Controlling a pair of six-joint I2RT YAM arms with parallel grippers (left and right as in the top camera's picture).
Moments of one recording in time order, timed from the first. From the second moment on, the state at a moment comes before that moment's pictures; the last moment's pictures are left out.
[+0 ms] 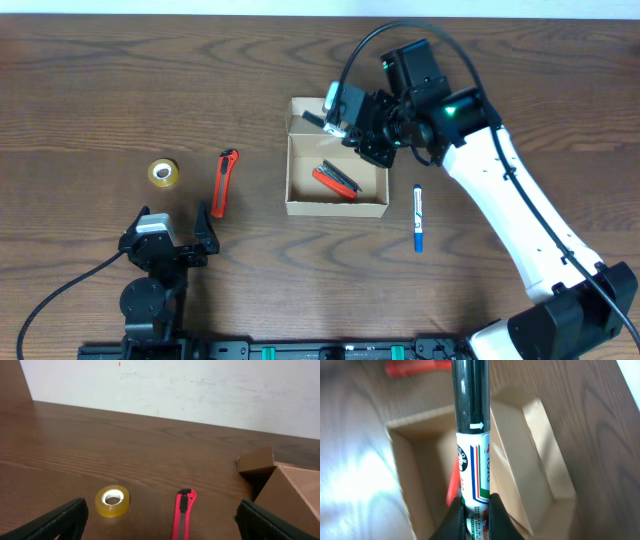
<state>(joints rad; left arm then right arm) 0.00 0.01 0.06 -0.19 -0.04 -0.12 0.44 1.66 1.56 -0.95 -0.32 -0.72</state>
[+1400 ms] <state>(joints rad) 0.00 0.01 0.06 -0.19 -0.04 -0.12 0.53 2.04 1.56 -1.01 -0.17 -0.91</state>
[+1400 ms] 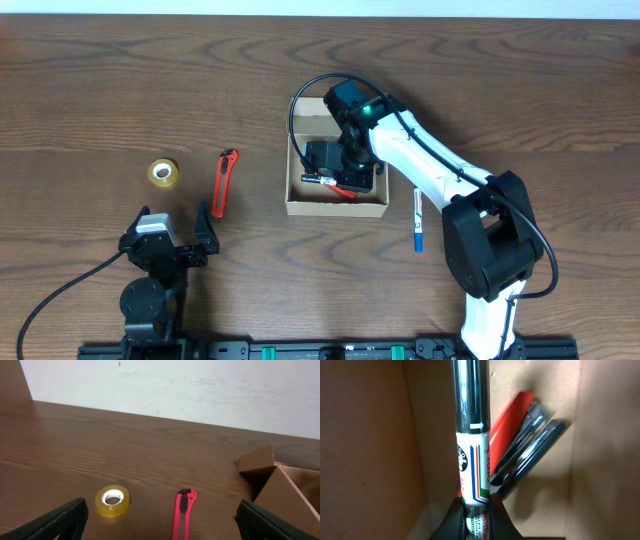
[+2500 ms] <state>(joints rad) 0.00 0.01 0.06 -0.19 -0.04 -0.12 0.39 1.80 1.75 -0.82 -0.10 -0.45</state>
